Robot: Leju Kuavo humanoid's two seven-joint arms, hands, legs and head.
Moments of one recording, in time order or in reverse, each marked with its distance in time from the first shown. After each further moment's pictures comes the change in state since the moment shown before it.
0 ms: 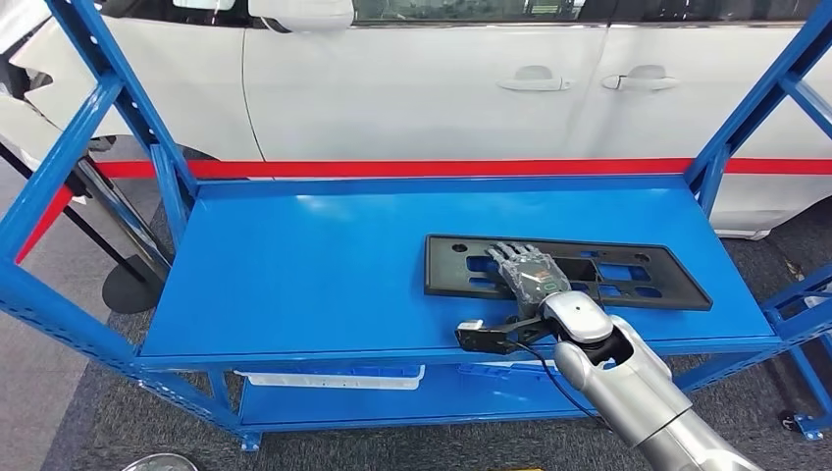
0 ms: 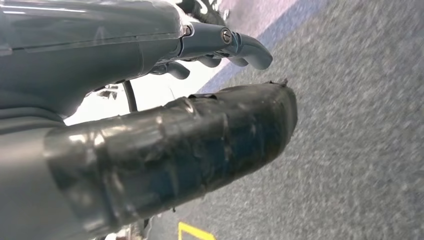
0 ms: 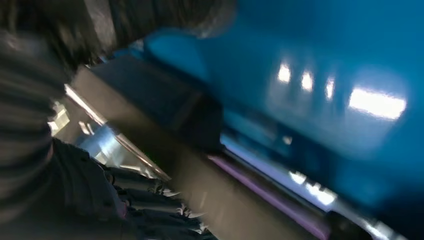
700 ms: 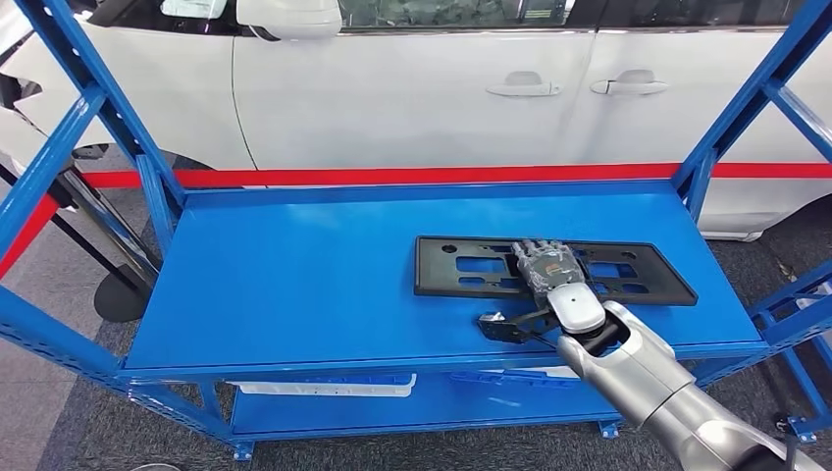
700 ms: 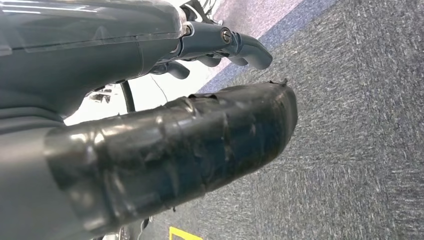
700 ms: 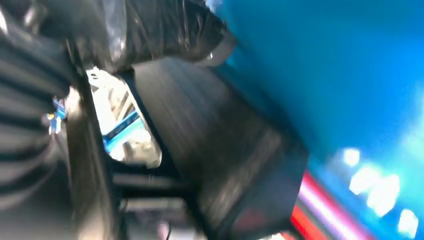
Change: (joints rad) left arm -0.013 0.009 0.016 0.000 -0.007 0.015 -0.012; right arm -0.091 -0.041 0.165 0.106 0.083 -0.030 0.180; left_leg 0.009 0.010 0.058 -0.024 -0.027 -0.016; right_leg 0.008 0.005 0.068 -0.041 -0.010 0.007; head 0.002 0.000
